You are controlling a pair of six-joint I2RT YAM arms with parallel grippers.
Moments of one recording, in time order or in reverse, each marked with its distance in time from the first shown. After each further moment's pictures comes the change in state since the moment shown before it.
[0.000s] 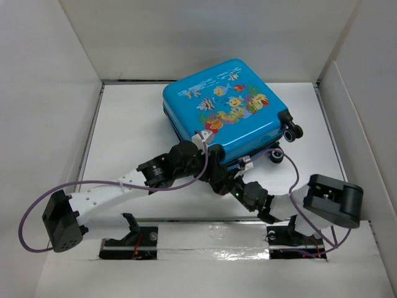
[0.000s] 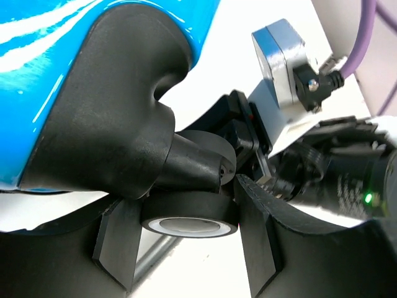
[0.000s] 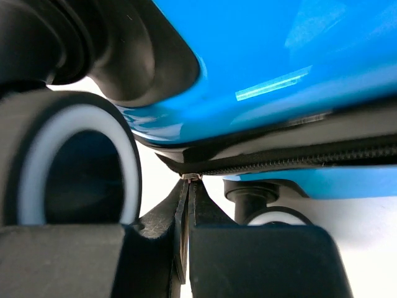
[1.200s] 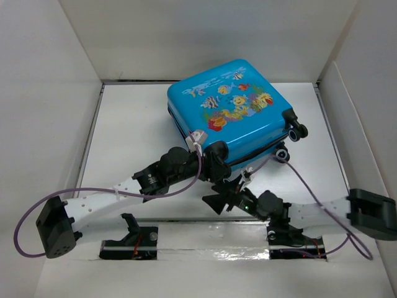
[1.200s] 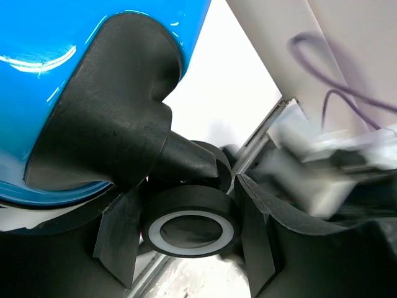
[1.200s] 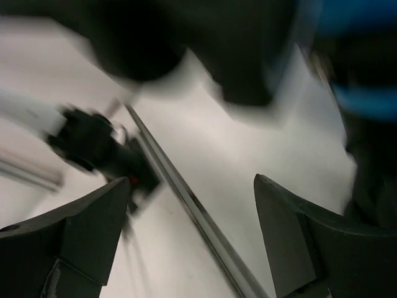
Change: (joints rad) left arm 0.005 -0.083 -0.131 0.266 -0.019 -0.055; right arm 0.161 -0.179 -0.115 -0.002 -0.093 0.026
